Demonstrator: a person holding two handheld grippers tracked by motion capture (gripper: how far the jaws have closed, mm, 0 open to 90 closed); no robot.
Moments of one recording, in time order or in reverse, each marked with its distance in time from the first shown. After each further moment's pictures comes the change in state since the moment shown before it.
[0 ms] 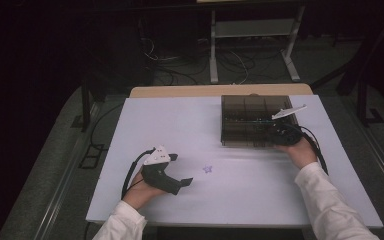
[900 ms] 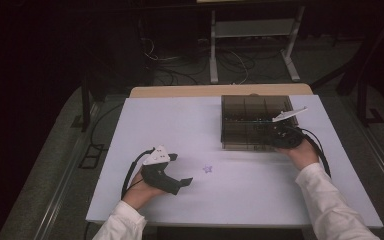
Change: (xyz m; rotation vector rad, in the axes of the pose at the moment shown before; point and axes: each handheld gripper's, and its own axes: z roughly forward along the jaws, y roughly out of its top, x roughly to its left) left arm 0.000 0.000 -0.001 -0.002 0.000 0.000; right arm 0.006 -0.005 -0.004 0.017 0.014 -0.004
